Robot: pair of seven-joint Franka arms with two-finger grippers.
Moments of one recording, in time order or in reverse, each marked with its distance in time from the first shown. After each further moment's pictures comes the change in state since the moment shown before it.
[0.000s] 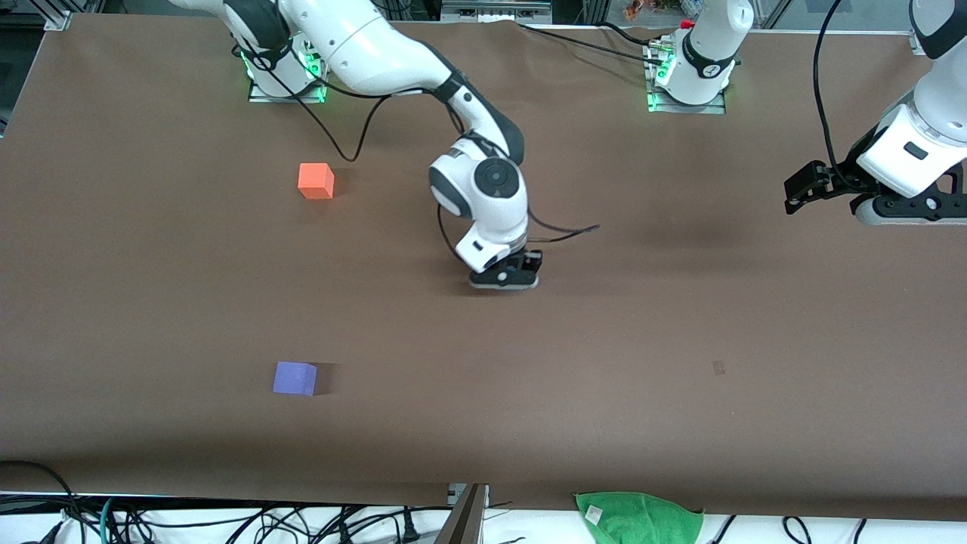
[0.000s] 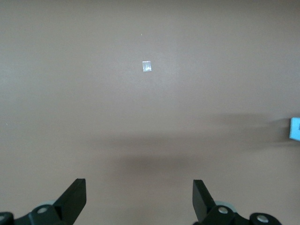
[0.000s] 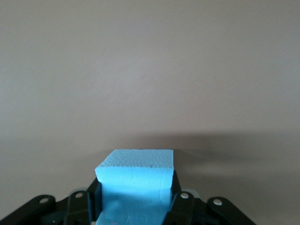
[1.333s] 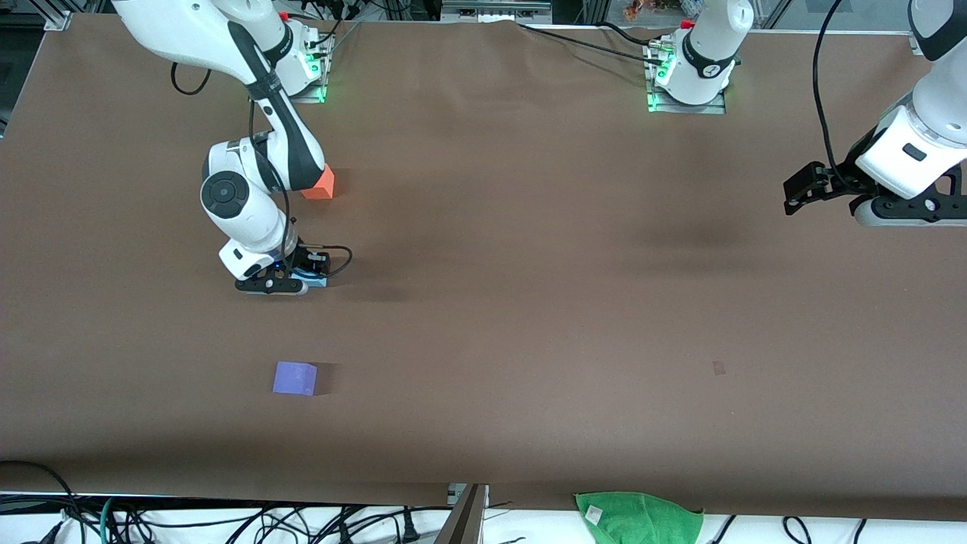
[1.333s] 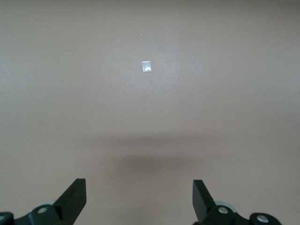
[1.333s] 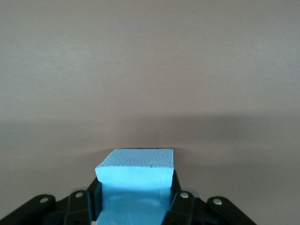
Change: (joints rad) left arm 0.000 0.002 0.000 -0.001 0.000 0.003 0.002; right arm -0.439 -0.554 -0.076 -0.993 0.046 0.338 -0.543
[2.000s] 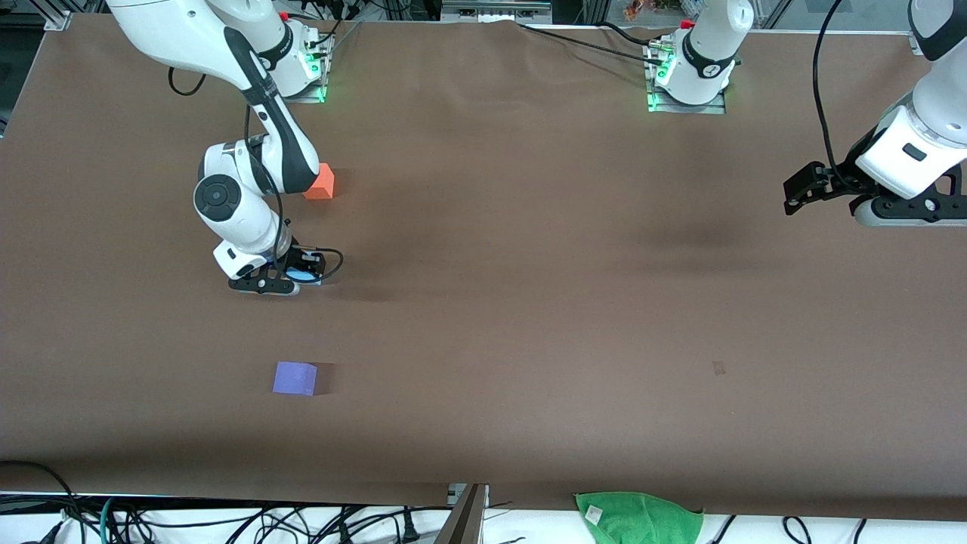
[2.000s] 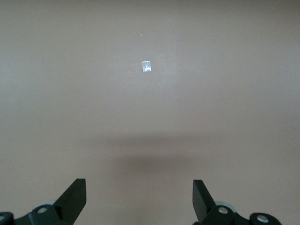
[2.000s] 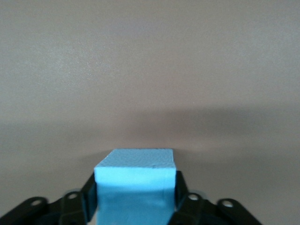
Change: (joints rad) left arm 0.000 0.000 0.000 0.000 0.000 0.000 0.000; right arm -0.010 0.008 -0.001 -0.002 0.028 0.001 0.001
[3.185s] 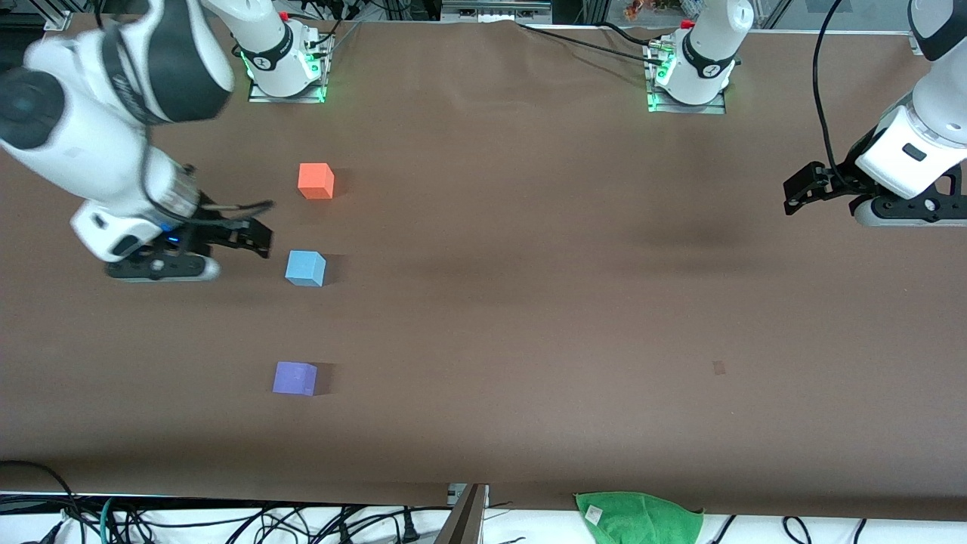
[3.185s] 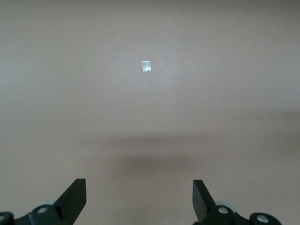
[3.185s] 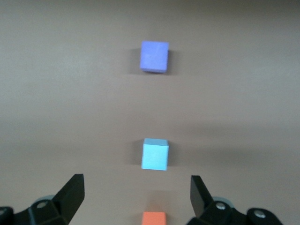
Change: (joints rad) left arm 0.000 0.000 0.000 0.000 0.000 0.000 0.000; right arm -0.001 -0.195 -0.045 0.596 0.000 -0.782 -0.122
